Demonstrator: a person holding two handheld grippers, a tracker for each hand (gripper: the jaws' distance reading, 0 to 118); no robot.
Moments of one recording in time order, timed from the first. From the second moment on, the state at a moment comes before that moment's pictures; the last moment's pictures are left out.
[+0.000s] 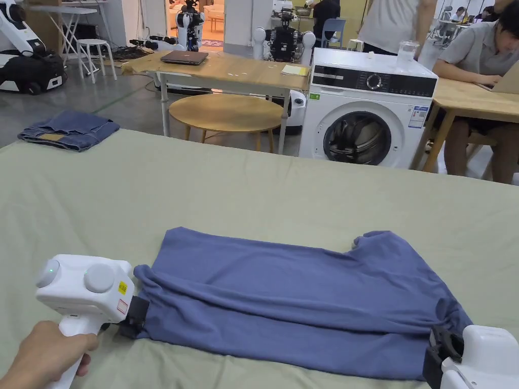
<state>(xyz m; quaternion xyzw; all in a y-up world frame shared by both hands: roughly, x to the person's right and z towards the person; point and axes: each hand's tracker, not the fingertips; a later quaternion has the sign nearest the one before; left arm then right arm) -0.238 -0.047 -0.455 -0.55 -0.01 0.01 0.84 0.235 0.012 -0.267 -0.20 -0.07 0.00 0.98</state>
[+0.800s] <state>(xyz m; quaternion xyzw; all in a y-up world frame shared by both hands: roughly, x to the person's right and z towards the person) -0.270 -0.012 -0.390 -0.46 -0.09 0.05 0.88 0.294 0.007 -0.289 -0.28 -0.10 -0.01 0.96</state>
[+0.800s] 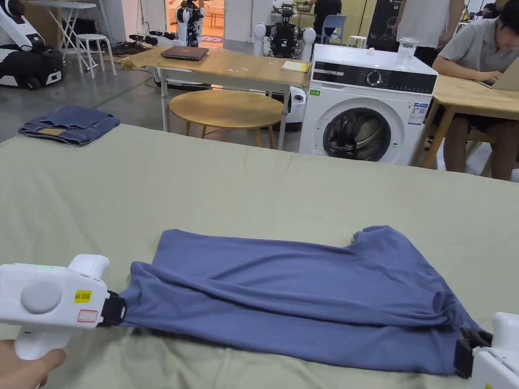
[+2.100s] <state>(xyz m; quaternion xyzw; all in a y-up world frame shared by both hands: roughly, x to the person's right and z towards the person) -0.266 0.017 -0.376 -0.42 -0.09 0.07 0.90 0.350 0.020 -0.331 -0.41 -0.05 0.00 0.91</state>
